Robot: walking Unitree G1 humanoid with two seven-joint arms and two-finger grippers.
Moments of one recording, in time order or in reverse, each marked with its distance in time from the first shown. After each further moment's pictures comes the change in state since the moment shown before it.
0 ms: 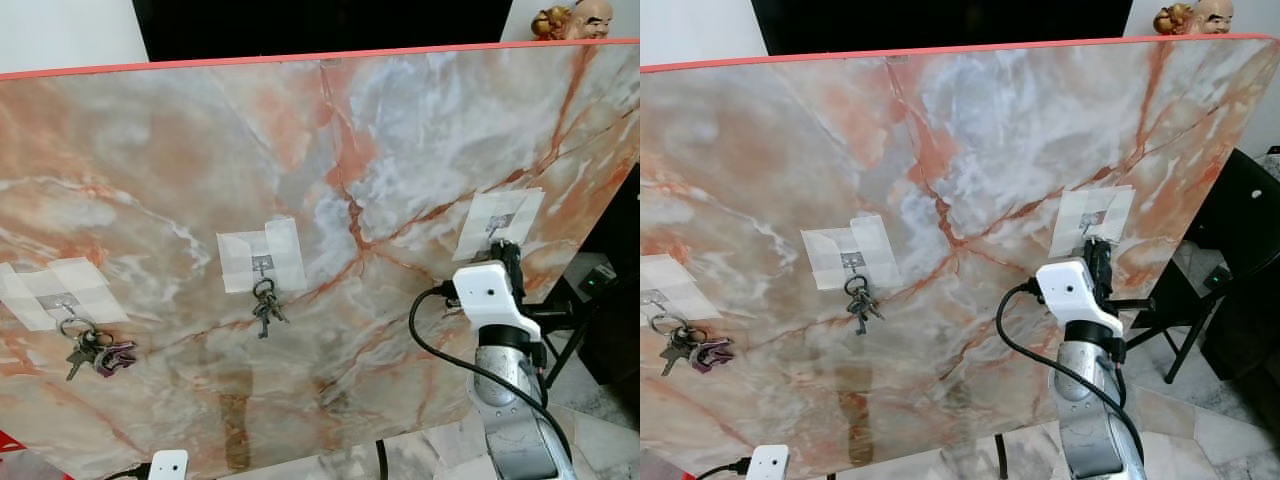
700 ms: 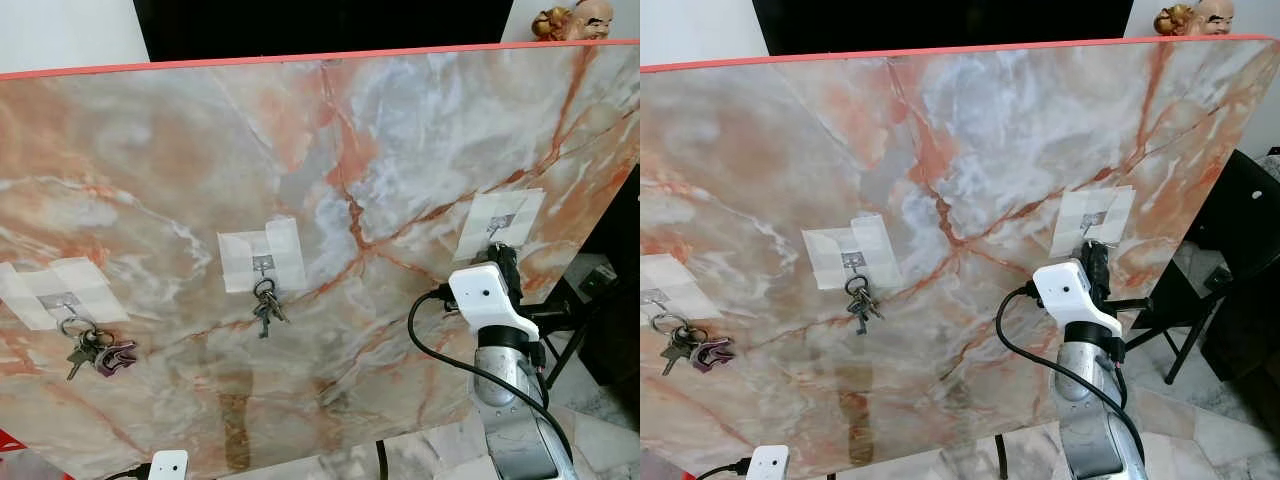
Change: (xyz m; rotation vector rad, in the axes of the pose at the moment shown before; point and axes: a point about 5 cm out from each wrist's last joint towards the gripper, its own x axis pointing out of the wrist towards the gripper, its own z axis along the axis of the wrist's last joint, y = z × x) left arm 0.000 0.000 -0.001 0.000 0.007 0.006; right arm 0.000 0.000 -0.003 -0.035 0.018 0.014
